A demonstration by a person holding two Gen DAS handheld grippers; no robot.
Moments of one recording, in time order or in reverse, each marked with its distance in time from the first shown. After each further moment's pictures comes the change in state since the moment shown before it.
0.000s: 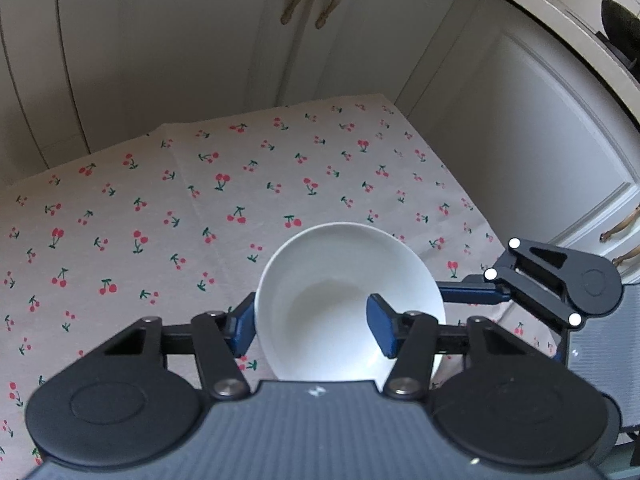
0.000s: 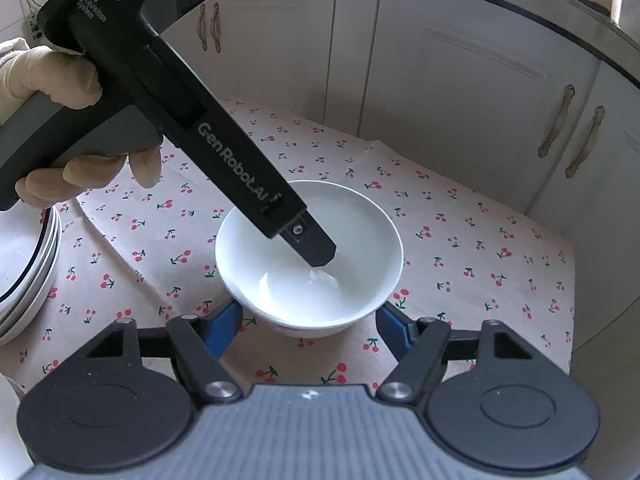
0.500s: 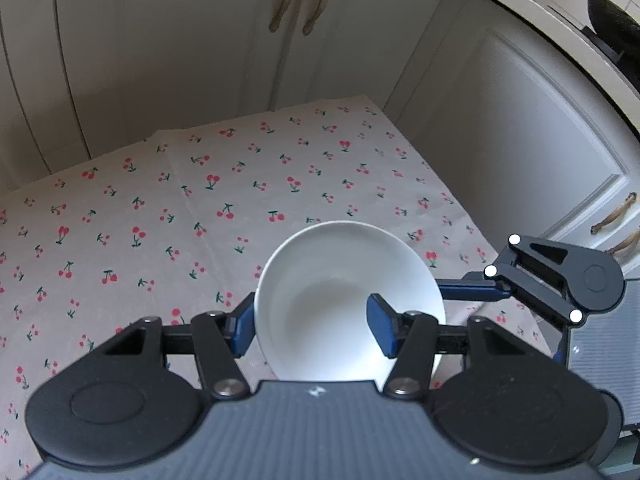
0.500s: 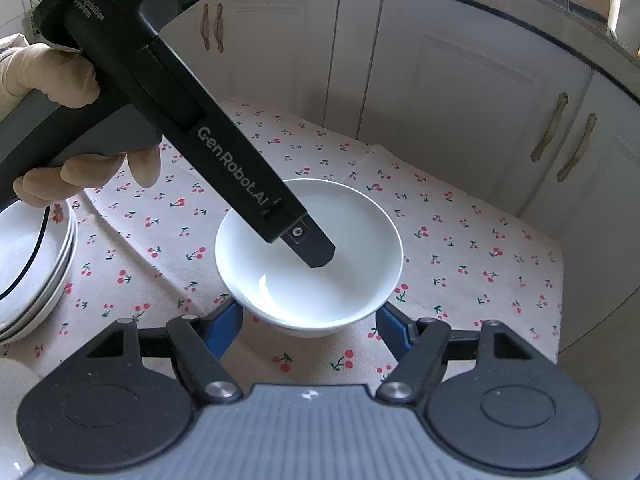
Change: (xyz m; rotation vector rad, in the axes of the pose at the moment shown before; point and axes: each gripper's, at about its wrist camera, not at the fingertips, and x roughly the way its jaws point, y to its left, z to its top) left arm -0.025 -0.017 -0.005 0.022 -0.013 -0.001; right arm -0.022 0.011 0.001 -0.014 0.003 -0.017
